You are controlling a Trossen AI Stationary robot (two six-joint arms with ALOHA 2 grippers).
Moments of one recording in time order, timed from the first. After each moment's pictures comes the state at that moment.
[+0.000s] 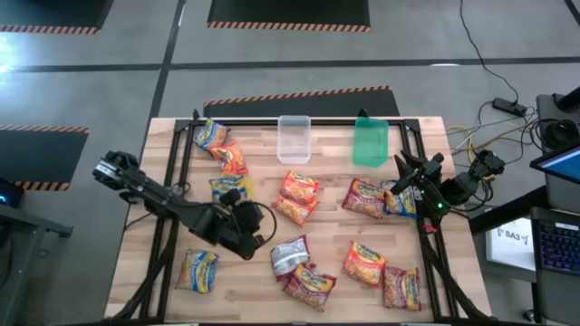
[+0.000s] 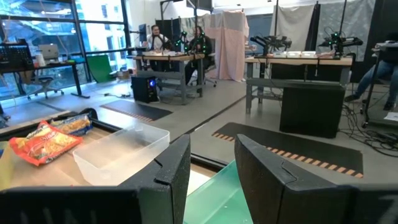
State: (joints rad) left arm -0.47 1.51 1.08 -0.72 -0.72 -0.83; right arm 0.58 0.03 0.02 0.53 1.51 -0.51
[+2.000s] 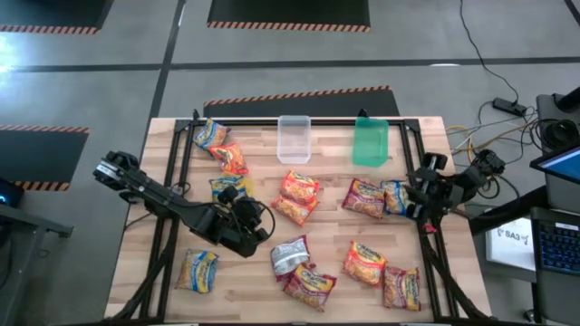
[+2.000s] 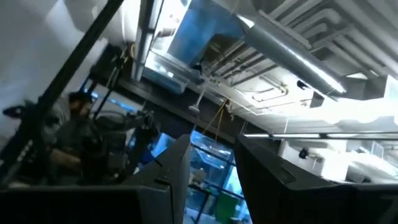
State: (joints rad) left arm -0.47 1.52 1.07 -0.72 -0.86 -0.89; right arm 0.58 0.02 0.10 0.60 0.50 -0.88
